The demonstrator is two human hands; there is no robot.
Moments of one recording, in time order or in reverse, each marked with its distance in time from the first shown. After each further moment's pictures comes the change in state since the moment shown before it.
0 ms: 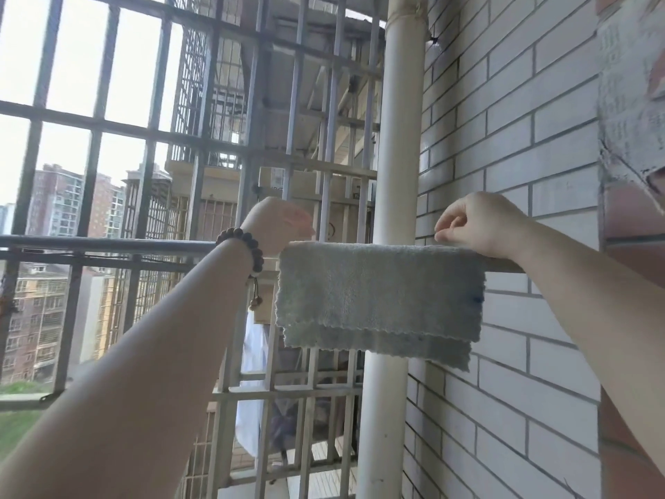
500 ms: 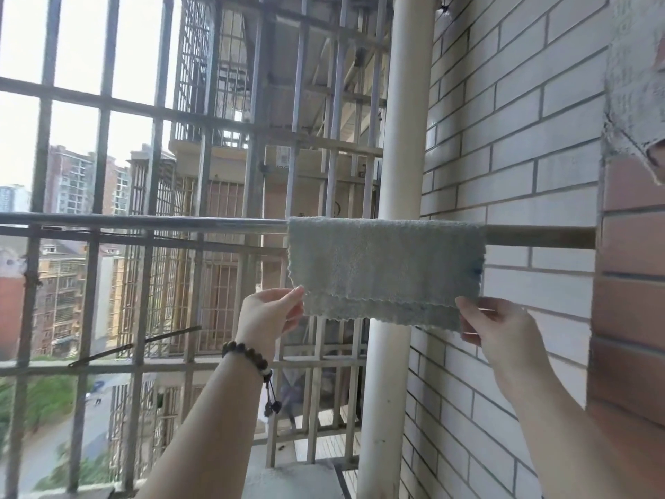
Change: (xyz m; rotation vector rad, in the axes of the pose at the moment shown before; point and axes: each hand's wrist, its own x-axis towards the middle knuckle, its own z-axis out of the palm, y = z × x) left_hand -0.132 -0.037 0.076 -0.925 0.160 -0.705; right_hand -0.131 0.018 0.103 0.930 0.236 0.596
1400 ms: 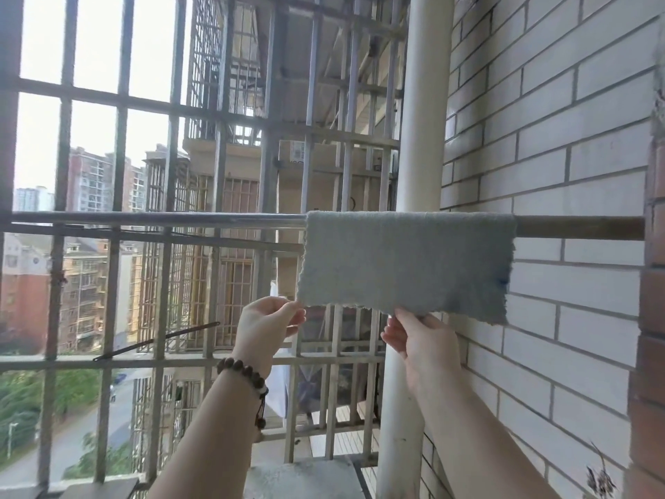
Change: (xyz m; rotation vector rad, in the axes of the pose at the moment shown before) left_hand 0.001 -0.017 -0.032 0.044 0.045 0.079; right_hand -0.038 0.014 0.115 0.480 -0.071 0.333
